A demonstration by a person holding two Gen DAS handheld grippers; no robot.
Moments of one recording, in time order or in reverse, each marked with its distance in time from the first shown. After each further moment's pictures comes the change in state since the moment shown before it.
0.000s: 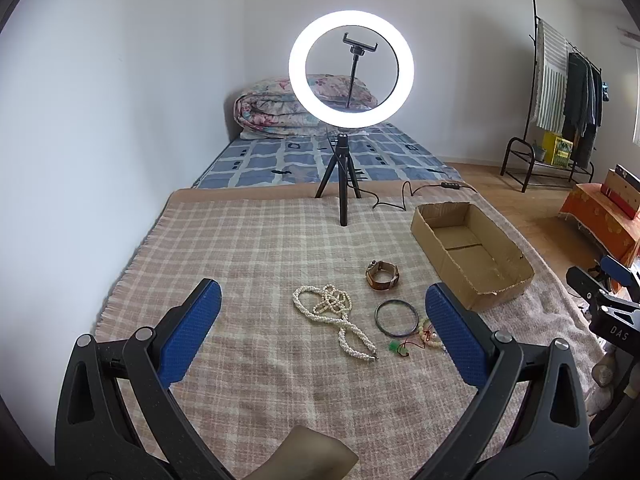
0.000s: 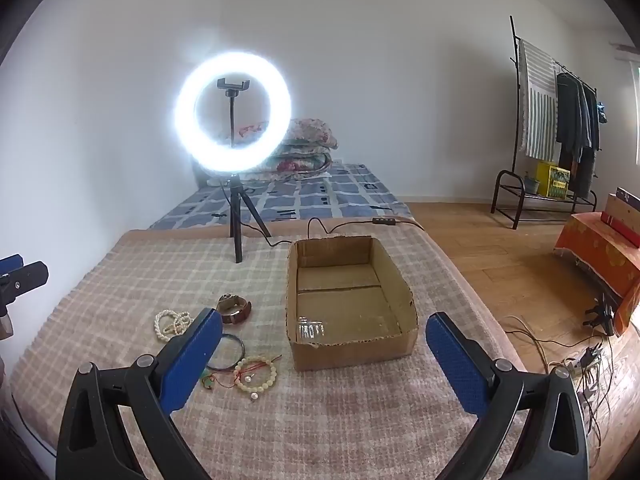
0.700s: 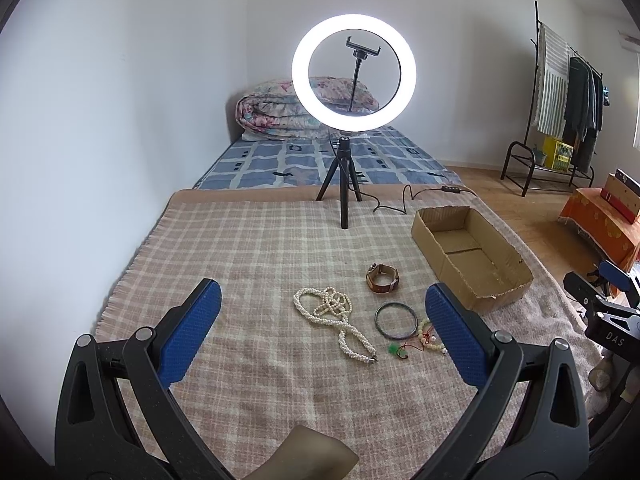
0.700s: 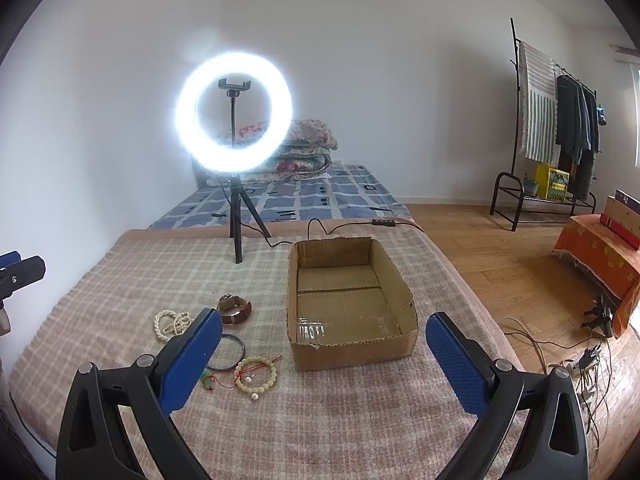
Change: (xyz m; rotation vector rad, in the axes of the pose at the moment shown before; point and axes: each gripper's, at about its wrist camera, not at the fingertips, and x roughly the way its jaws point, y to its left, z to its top) left arm -0.001 0.001 0.001 -0.002 -0.004 -0.003; right arm -0.001 0.004 0.001 -0.010 0.001 -0.008
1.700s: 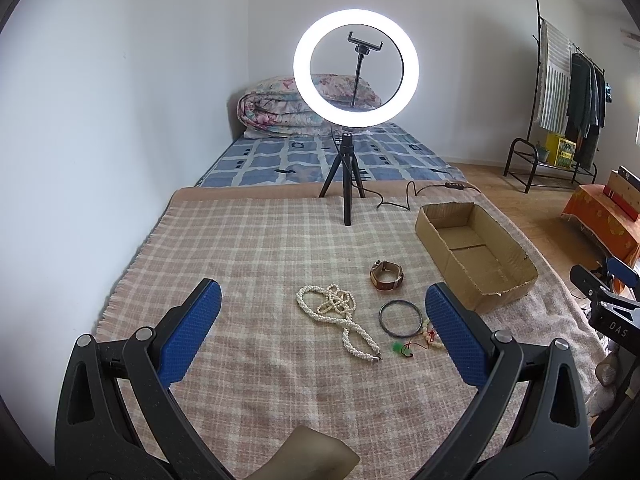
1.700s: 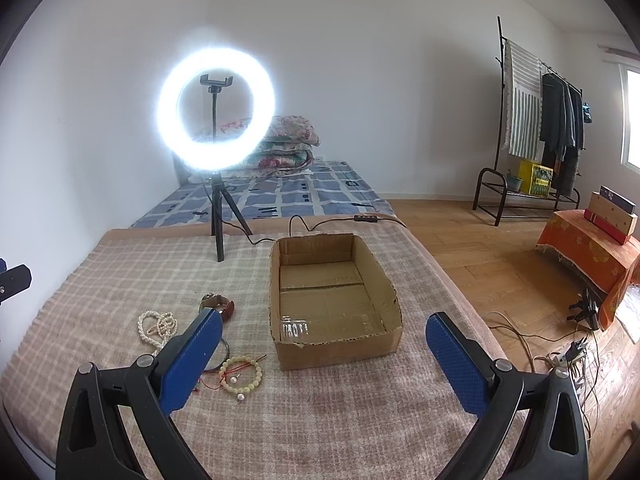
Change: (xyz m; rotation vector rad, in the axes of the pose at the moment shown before) left arm 0.001 0.005 -0.001 -0.005 0.002 0.001; right arm 0.003 -0.002 0.002 0.011 0.017 -0.068
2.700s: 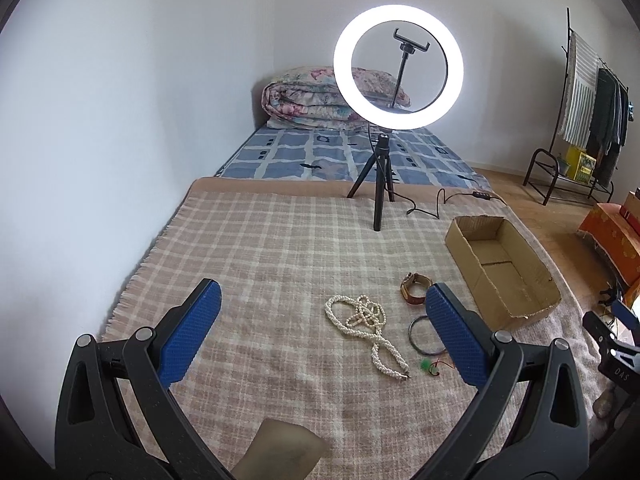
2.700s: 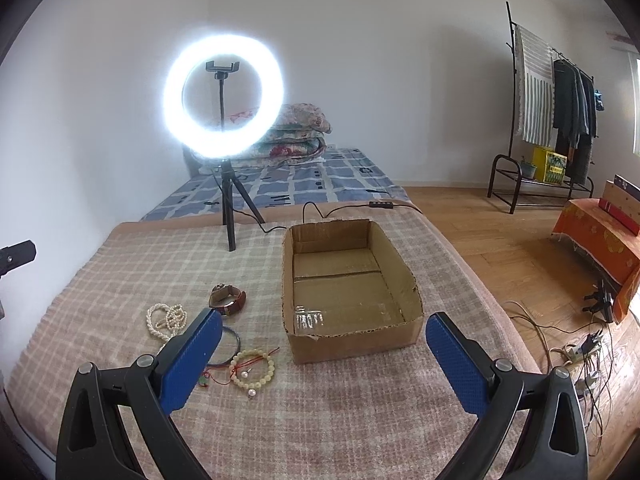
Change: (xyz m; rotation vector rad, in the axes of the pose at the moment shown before) left arm 0.033 0.042 0.020 -0.072 0.043 0.050; right arm 0.023 0.000 -0.008 0.021 0.048 0.093
